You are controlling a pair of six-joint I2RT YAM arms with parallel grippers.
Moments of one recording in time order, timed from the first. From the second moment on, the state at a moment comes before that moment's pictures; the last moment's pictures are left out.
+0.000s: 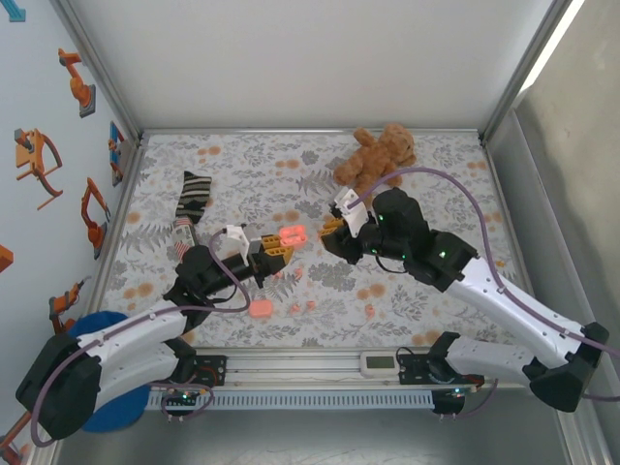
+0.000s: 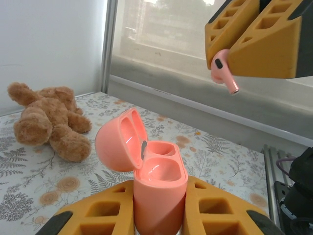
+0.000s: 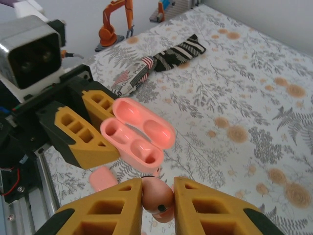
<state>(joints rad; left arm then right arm) -0.70 0.97 0.29 0.75 0.50 -0.20 0.86 1.07 1.09 -0.49 -0.22 0.00</state>
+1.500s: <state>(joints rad) -0.71 1.01 0.31 0.85 0.57 -0.22 0.99 1.23 1.14 -0.37 -0.11 -0.09</state>
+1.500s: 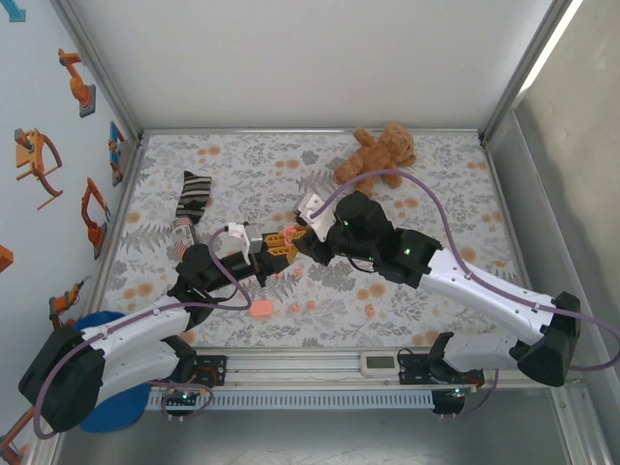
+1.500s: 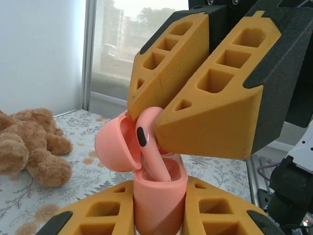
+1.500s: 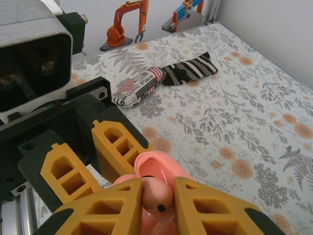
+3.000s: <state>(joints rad) -0.72 0.82 0.26 0.76 0.51 -0.21 0.88 0.99 1.03 -0.53 0.09 0.27</state>
